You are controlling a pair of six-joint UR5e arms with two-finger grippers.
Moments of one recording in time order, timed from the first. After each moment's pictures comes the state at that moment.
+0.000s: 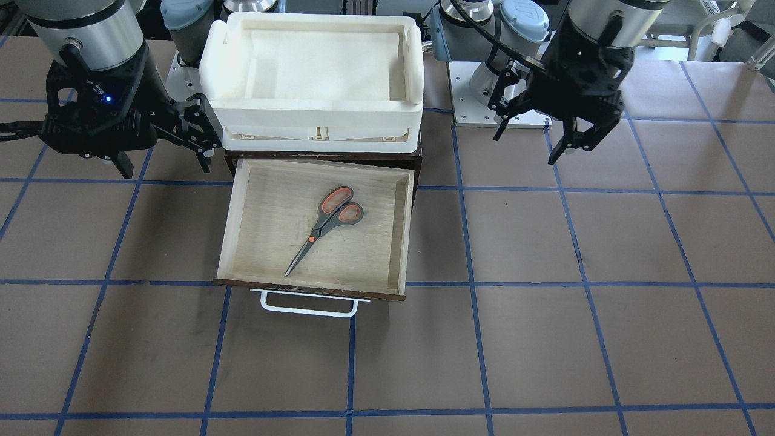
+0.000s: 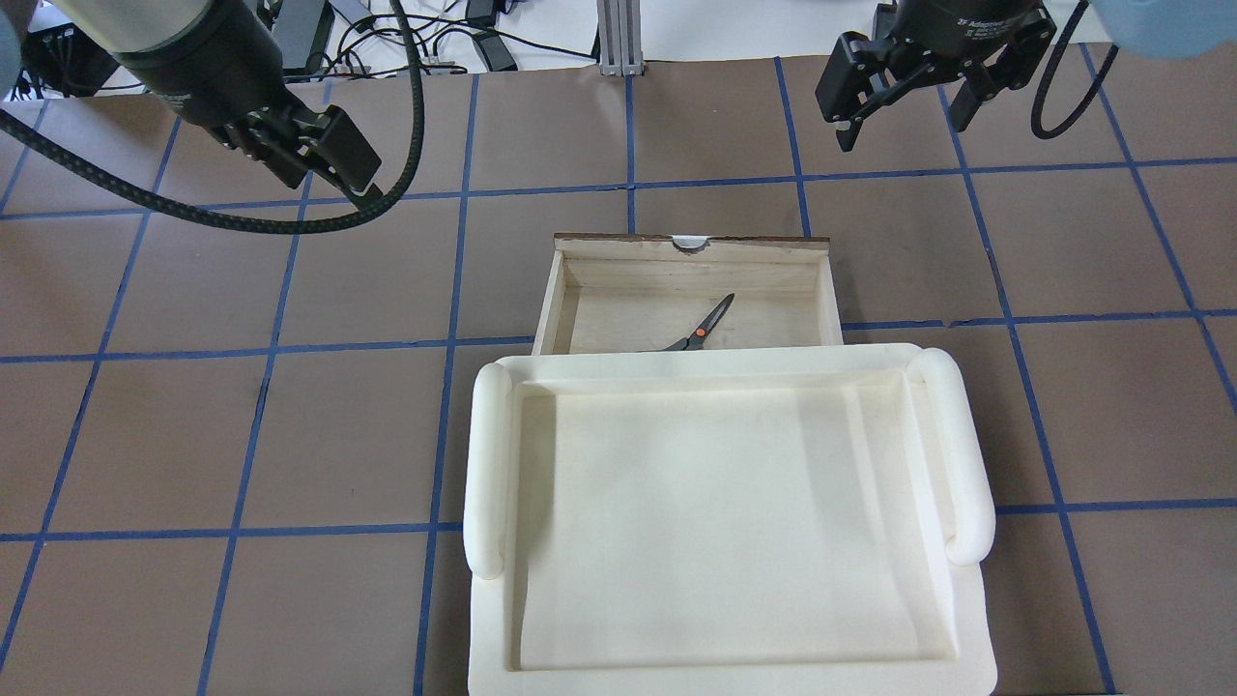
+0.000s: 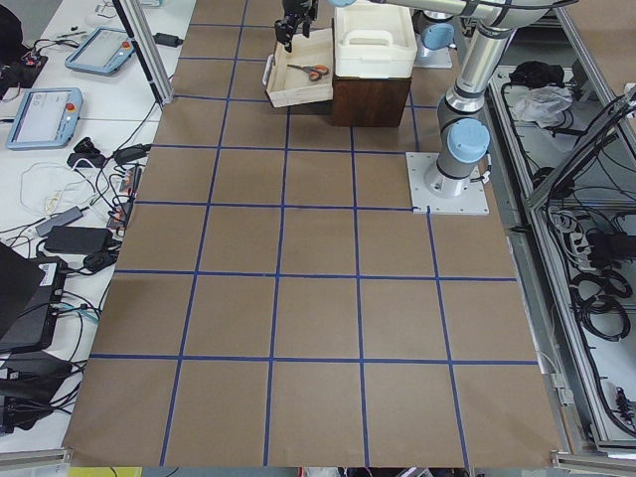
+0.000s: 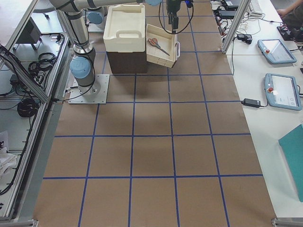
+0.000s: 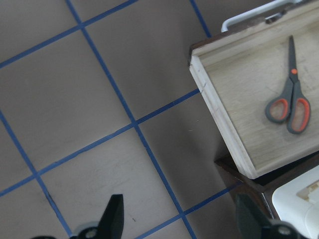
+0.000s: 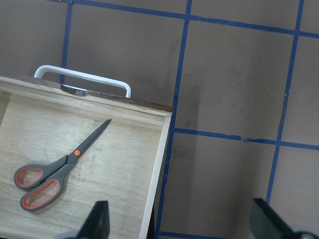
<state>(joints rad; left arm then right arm) -1.52 -1.56 -1.47 -1.64 1.47 0.40 1.60 -1.47 1.38 -1.55 -1.59 -0.10</state>
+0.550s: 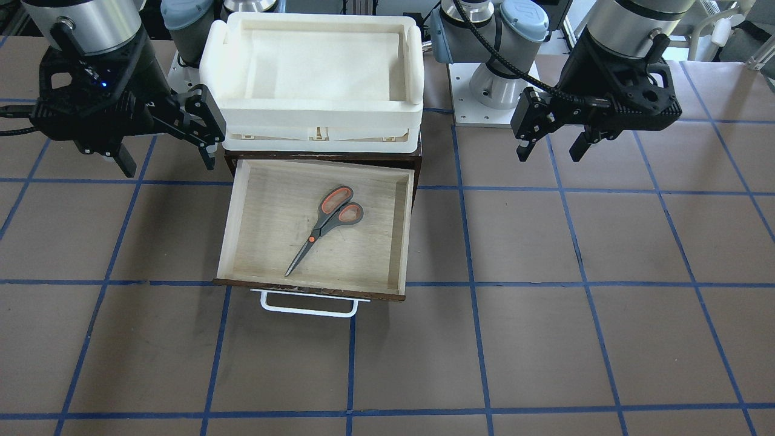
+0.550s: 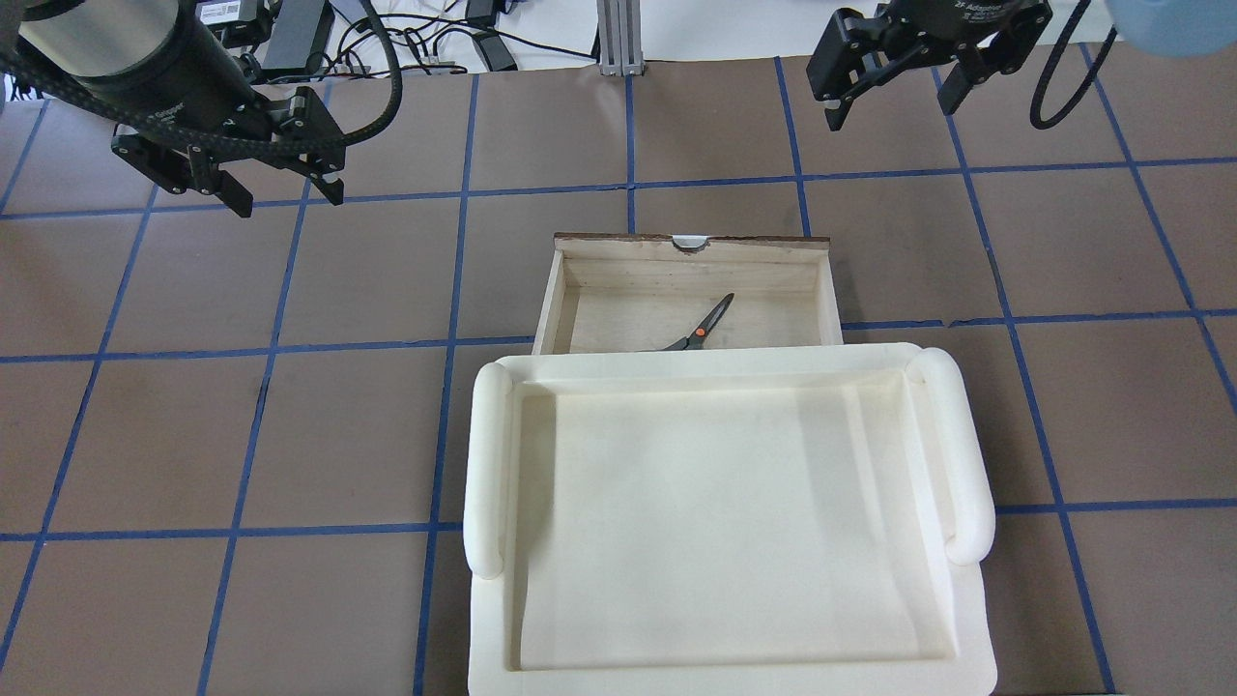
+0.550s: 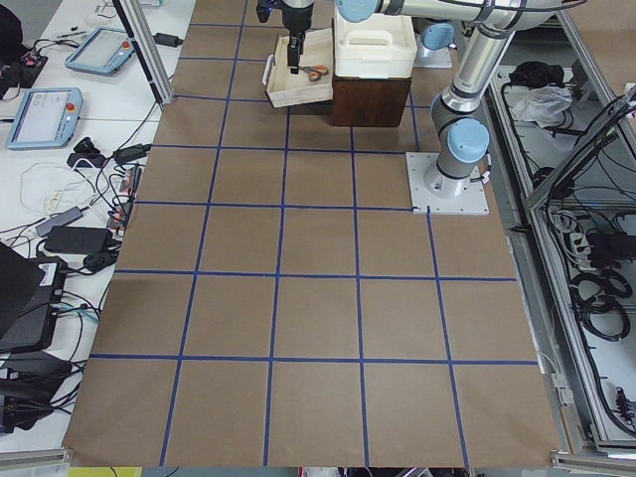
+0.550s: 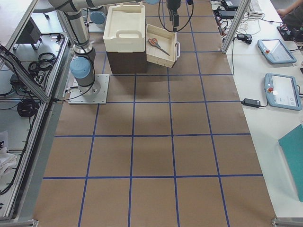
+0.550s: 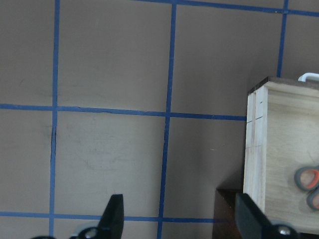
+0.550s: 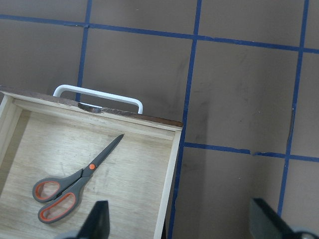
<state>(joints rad) -1.50 -1.55 -1.52 -1.57 1.51 -0.05 1.60 -1.49 1.38 -1.59 -1.55 -0.09</state>
